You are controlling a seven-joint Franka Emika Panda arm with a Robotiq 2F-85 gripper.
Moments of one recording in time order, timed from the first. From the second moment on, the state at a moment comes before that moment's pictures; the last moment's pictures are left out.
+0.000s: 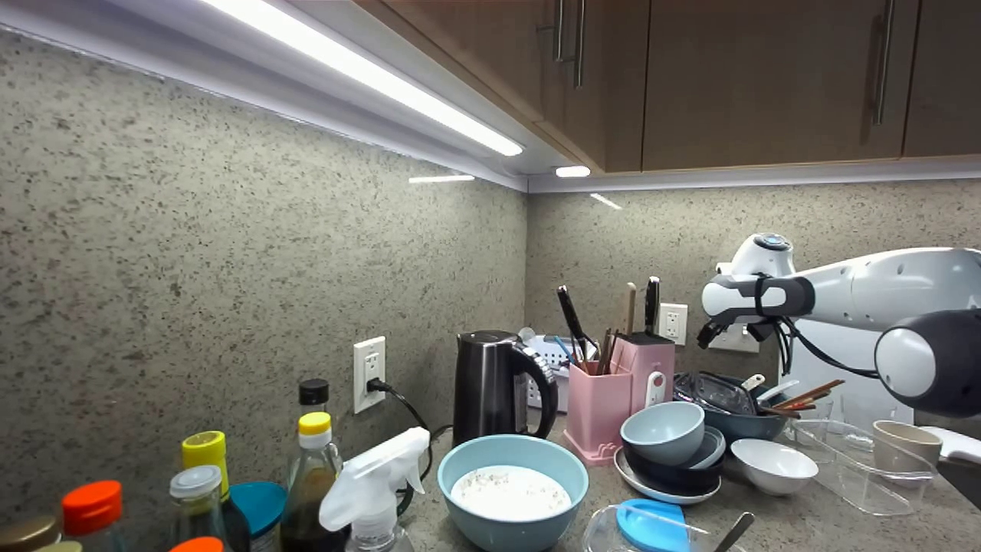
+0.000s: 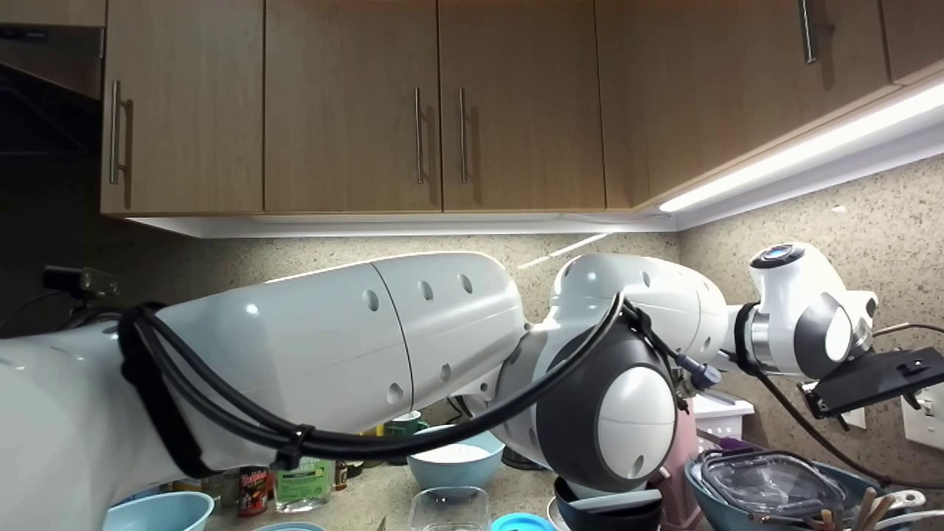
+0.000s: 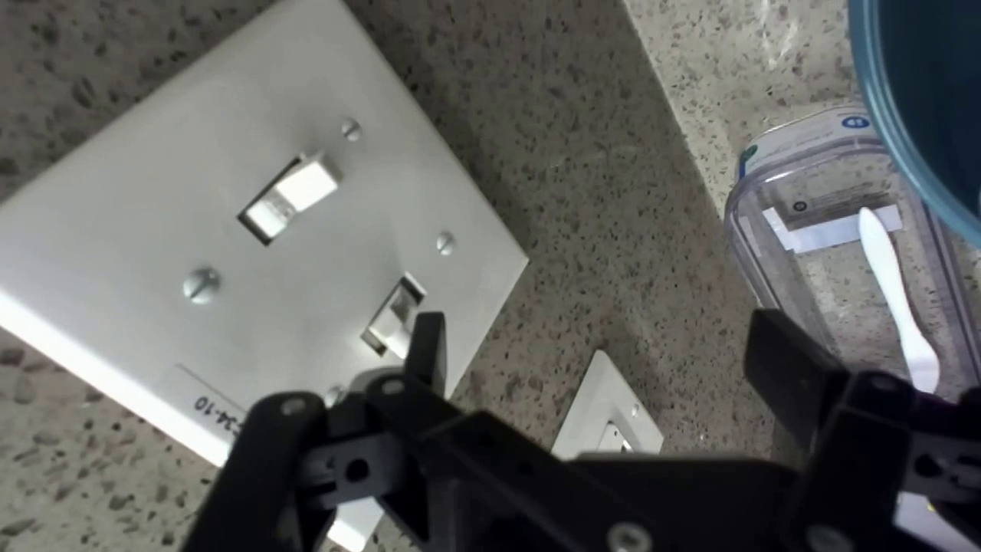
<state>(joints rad) -0.55 1.34 0.02 -0.40 -0.06 2.50 -0.66</state>
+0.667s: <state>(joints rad) -0.54 1.33 0.01 -0.39 -0.06 2.50 -0.65</state>
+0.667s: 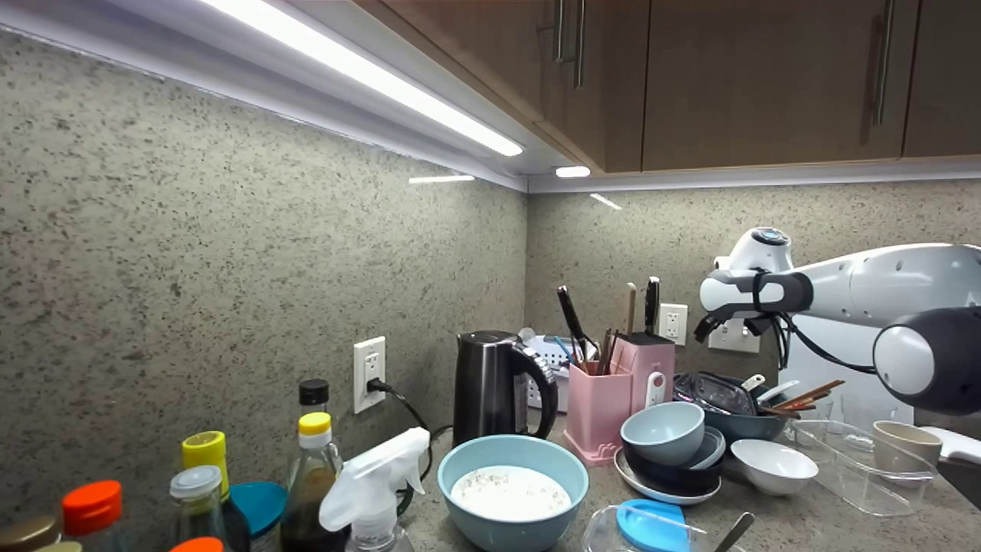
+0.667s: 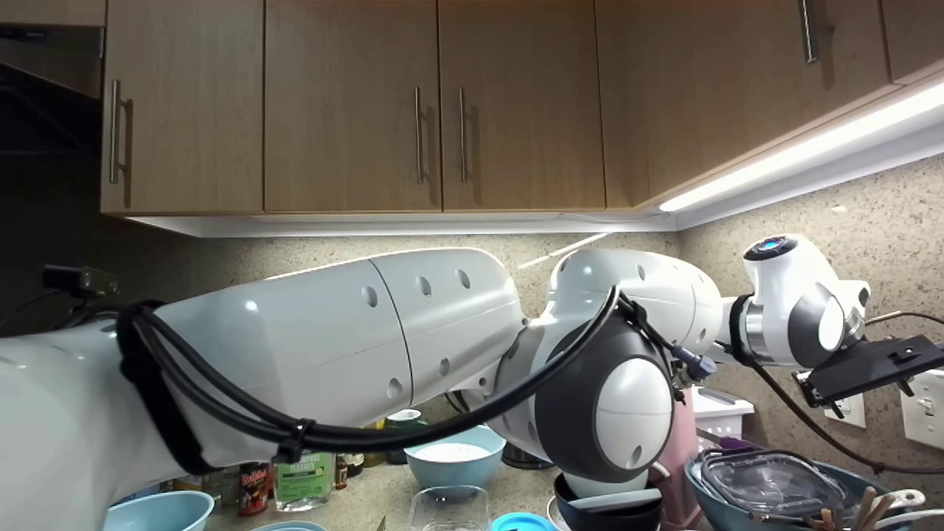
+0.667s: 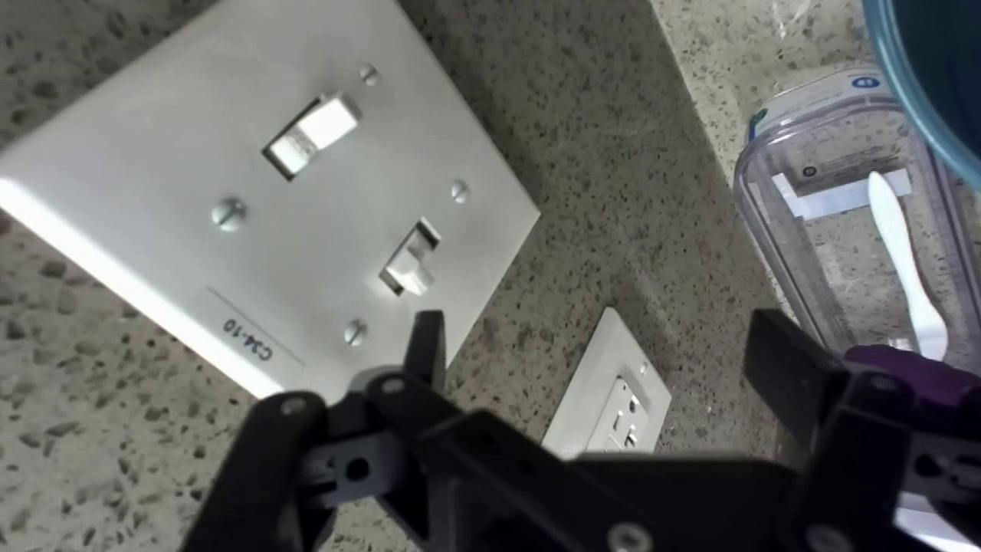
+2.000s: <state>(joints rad) -0.56 1.33 0.01 -0.40 -0.06 2.46 -0.65</state>
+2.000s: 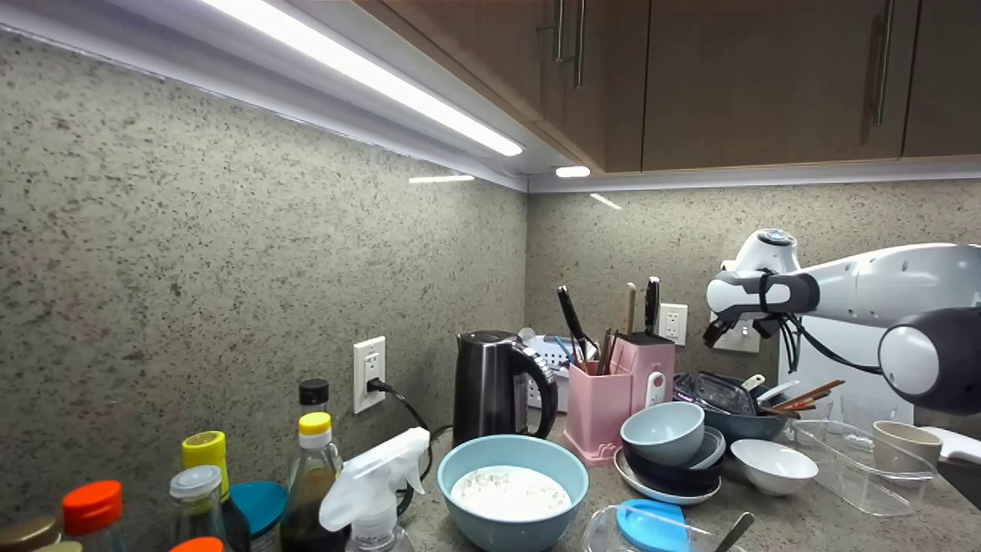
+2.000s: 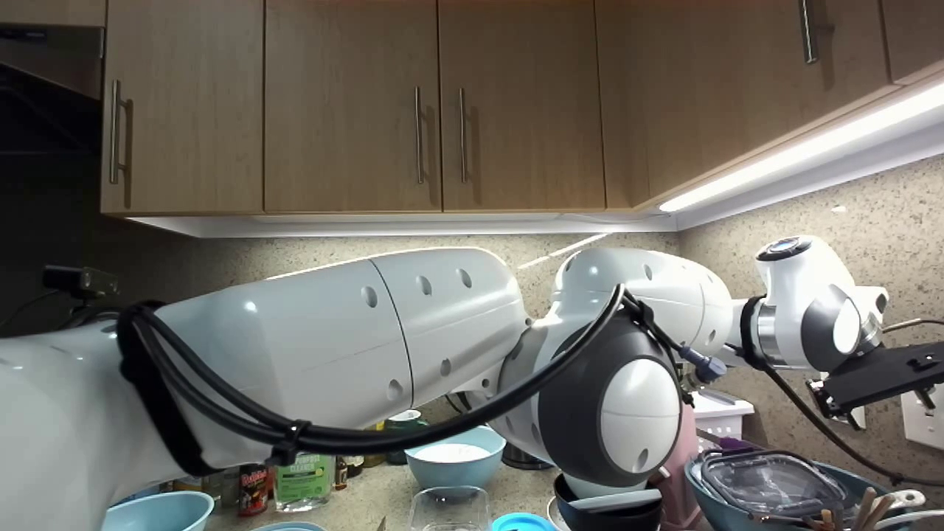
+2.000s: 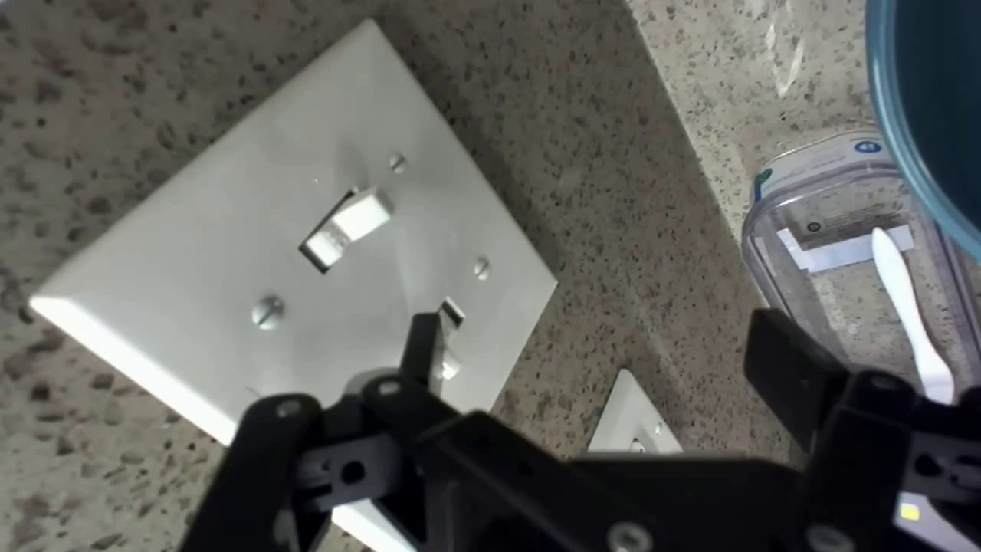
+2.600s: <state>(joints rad) -0.55 1.30 0.02 -0.39 -0.06 2.46 -0.66</state>
